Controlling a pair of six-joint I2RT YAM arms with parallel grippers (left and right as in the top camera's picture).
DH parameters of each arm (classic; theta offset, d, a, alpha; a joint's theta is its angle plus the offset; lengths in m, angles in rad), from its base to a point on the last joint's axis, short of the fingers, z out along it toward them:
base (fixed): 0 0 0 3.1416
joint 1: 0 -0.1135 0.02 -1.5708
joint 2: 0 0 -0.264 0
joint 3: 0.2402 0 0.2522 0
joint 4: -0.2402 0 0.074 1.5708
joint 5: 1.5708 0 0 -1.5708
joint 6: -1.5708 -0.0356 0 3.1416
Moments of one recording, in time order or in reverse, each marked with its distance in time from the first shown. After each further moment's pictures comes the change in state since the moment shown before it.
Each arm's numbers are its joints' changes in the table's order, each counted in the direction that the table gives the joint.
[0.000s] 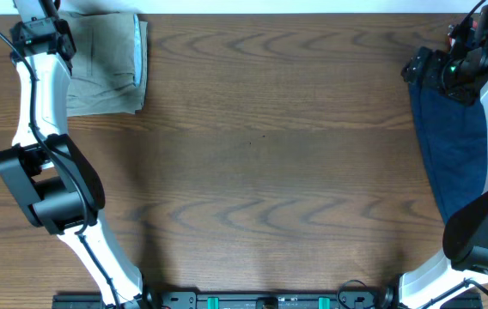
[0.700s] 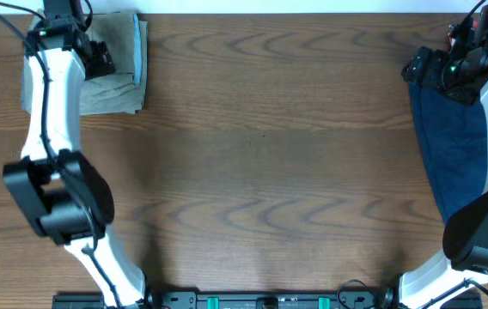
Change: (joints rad) left arm 0.098 0.091 0.007 -0.481 0.067 0.203; right arm 0.000 0.000 0.000 0.000 0.000 0.000
